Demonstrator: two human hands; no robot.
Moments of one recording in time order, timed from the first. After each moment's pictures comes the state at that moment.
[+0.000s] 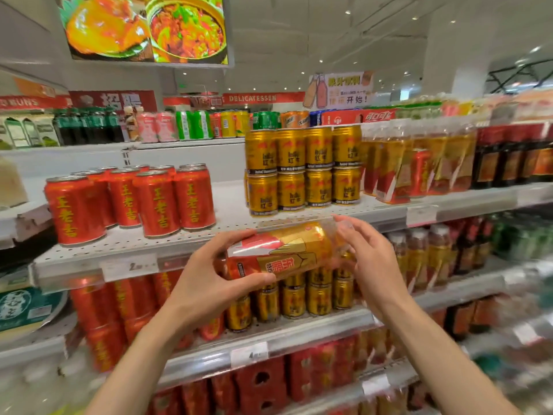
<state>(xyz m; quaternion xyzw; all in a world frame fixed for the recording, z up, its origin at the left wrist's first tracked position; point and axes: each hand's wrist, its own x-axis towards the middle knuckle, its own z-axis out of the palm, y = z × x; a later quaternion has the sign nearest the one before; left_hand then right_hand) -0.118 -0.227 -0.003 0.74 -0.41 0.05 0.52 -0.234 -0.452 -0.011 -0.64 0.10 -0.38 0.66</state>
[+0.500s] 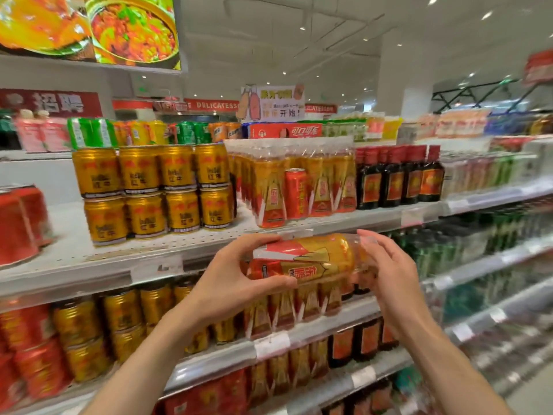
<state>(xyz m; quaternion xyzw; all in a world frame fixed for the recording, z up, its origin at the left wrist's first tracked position) -0.217 -0.510 0.012 0.71 -0.49 -0.02 0.50 -0.375 -0.704 -0.006 -0.62 0.20 -0.44 0.61</state>
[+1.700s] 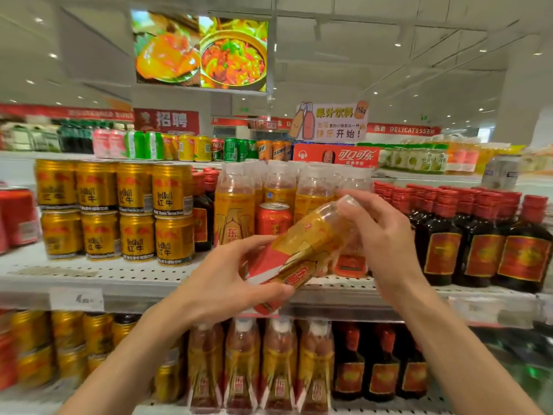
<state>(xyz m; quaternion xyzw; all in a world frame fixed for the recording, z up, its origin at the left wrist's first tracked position) -0.200 -0.670 0.054 0.81 -0.38 0.09 0.43 -0.261 -0.899 0.086 -0.72 -0.06 -0.39 0.57</state>
